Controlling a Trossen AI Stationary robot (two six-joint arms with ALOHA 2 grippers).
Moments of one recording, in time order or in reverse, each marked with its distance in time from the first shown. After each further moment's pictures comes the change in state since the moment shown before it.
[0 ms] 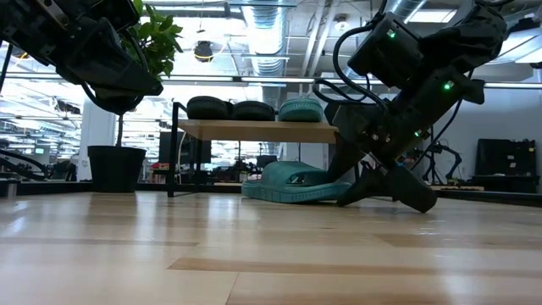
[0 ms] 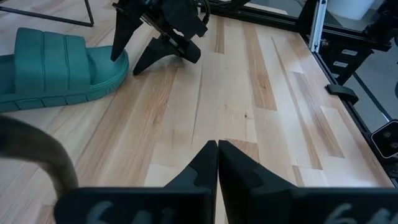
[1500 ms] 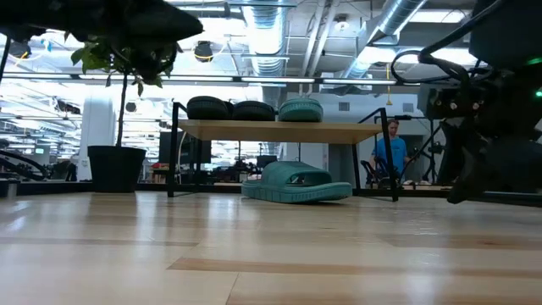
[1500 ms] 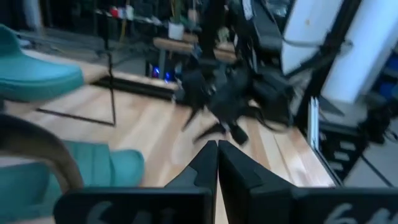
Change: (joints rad) left arm 0.089 0.000 0.000 0.382 -0.053 0.189; right arm 0.394 -0.051 0.130 -0.940 0.130 1.294
